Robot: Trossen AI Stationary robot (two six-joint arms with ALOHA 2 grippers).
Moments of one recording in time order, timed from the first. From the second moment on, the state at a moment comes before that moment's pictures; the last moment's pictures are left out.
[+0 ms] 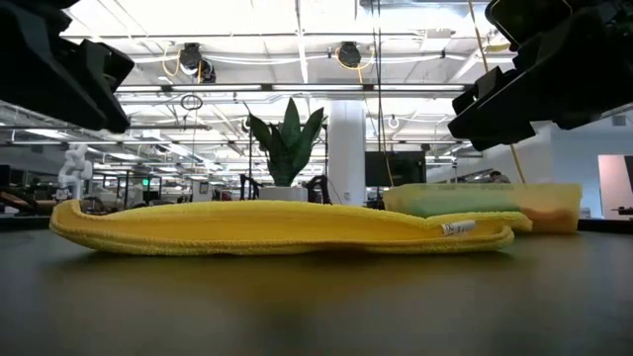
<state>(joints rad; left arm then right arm) -0.72 1.36 0.63 -0.10 -0.53 -0.35 0.52 1.54 0.45 0.67 0.21 0.22</state>
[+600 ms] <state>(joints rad) -0.72 1.36 0.63 -0.10 -0.57 -0.37 0.52 1.54 0.45 0.67 0.21 0.22</state>
